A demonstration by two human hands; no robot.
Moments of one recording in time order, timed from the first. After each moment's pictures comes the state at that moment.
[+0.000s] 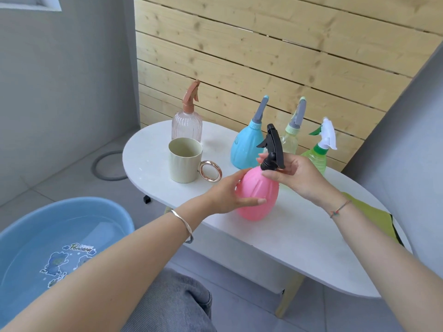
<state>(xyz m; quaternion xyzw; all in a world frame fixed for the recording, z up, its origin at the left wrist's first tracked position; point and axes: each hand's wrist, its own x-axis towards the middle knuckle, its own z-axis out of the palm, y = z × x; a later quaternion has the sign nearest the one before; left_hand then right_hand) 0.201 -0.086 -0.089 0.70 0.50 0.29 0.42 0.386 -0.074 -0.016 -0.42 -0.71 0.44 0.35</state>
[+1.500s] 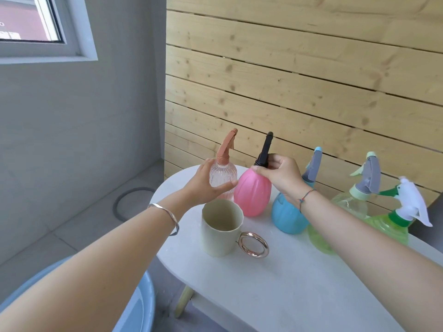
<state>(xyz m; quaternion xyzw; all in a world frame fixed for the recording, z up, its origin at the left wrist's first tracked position) 0.054 0.042 -0.044 0.63 0.63 0.34 0.29 0.242 0.087 -0.010 -0.52 -0.63 0.37 0.45</state>
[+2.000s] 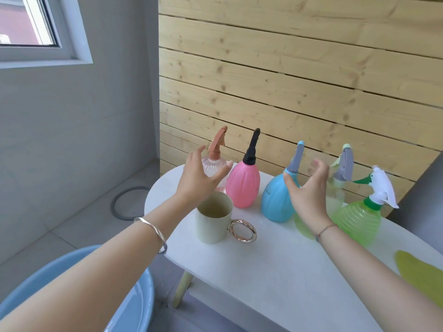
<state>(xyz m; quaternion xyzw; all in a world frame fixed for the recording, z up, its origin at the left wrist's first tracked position) 0.077 -0.004 -0.017 0.57 0.62 0.47 0.24 0.305 0.028 -0.029 -0.58 -0.60 0.16 0.53</state>
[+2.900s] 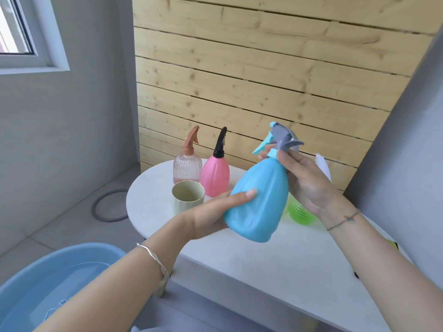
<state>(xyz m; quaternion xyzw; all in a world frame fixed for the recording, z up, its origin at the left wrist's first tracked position) 0.159 -0.106 0.004 0.57 0.31 0.33 0.69 0.348 -0.078 0.063 -0.32 -0.57 0.57 0.50</state>
